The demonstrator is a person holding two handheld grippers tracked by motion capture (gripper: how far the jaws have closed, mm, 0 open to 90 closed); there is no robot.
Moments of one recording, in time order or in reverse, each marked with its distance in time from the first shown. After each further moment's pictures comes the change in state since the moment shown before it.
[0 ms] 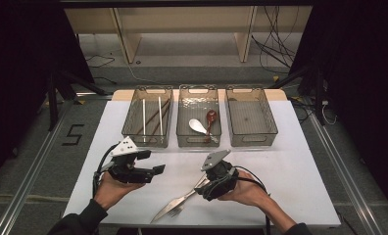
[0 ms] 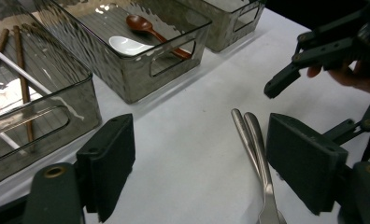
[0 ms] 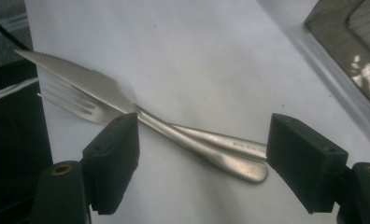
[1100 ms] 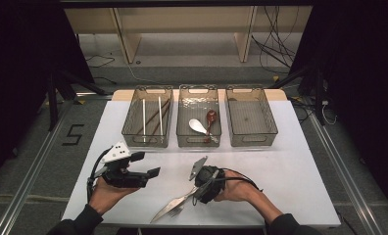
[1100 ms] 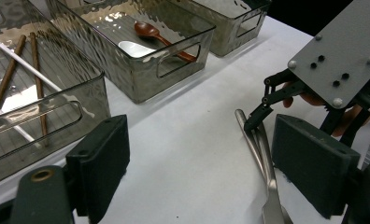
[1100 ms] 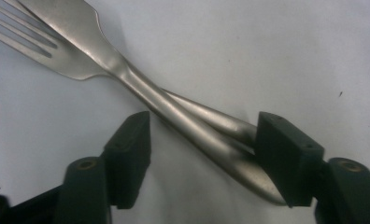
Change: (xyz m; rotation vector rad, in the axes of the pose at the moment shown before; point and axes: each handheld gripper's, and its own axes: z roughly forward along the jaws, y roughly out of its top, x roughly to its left) left arm 0.000 -0.010 -0.009 -0.035 0.022 0.002; right arm 0.000 0.002 0.046 0.222 0.024 -0.152
